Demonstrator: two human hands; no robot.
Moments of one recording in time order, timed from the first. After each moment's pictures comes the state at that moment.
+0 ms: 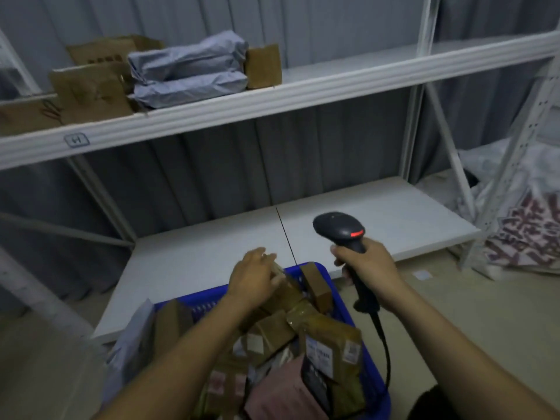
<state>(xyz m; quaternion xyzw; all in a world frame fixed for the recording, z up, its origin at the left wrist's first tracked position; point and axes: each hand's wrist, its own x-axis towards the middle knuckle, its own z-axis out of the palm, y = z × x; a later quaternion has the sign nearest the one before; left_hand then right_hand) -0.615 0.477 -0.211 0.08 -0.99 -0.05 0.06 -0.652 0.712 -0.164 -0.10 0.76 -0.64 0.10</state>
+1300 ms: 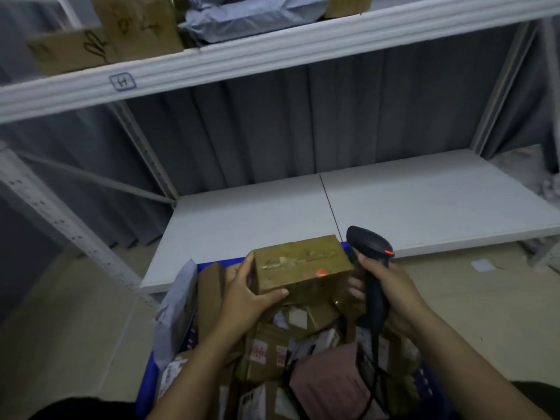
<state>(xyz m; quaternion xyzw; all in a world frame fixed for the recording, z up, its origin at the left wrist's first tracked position) -0.514 0.409 -0.234 0.25 -0.87 -0.42 0.13 -0.653 0.625 -0.258 0.04 0.56 -0.78 0.28</state>
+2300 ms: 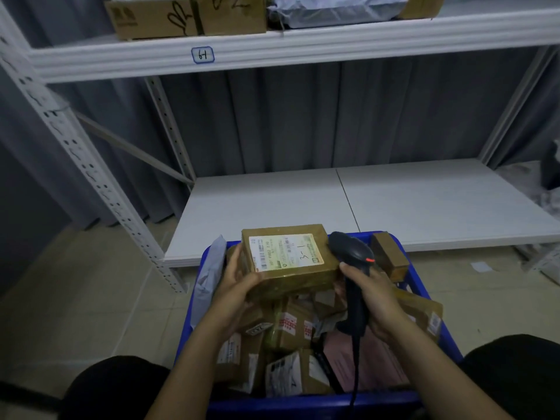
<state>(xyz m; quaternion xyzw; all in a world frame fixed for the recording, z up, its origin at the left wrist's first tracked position) -0.420 0.343 -0.237 0.23 -0.59 -0.77 0.12 -0.542 0.554 -0.236 -0.01 0.60 -0.76 0.26</state>
